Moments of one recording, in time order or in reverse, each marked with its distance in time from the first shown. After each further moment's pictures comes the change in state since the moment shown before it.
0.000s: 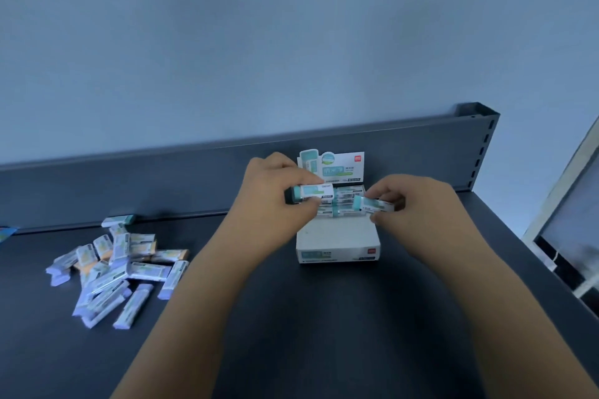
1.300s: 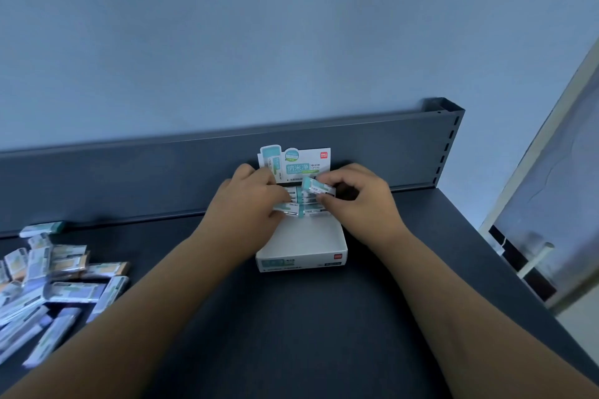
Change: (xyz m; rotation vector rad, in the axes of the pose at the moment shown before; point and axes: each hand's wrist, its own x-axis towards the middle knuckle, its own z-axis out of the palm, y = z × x) left_hand 0.032 -0.044 0.054 0.518 -0.193 0.158; right_hand 0.063 0.054 0.059 0.356 0.146 -0.256
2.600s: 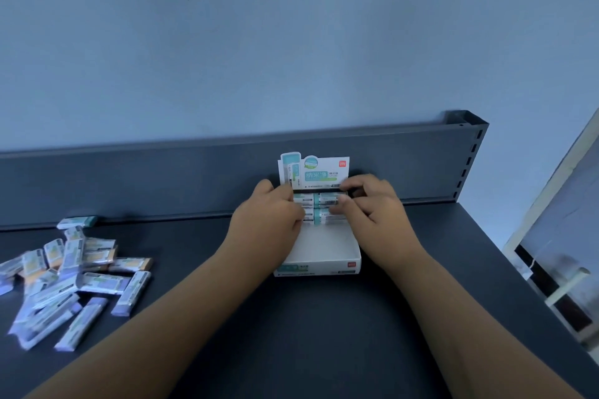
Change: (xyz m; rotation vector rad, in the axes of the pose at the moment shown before) left_hand -0.009 0.006 0.024 0.060 0.207 -0.034; right_hand -0.005 0.013 0.000 -0.206 -0.070 -0.121
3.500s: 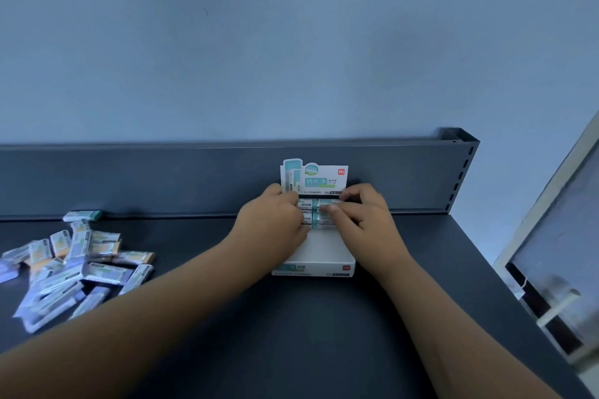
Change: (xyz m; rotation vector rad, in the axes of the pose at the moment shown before) left_hand 0.007 0.015 -0.024 0.121 -0.284 0.032; right_hand -0.002 -0.005 0.005 -0.063 -0.040 0.032
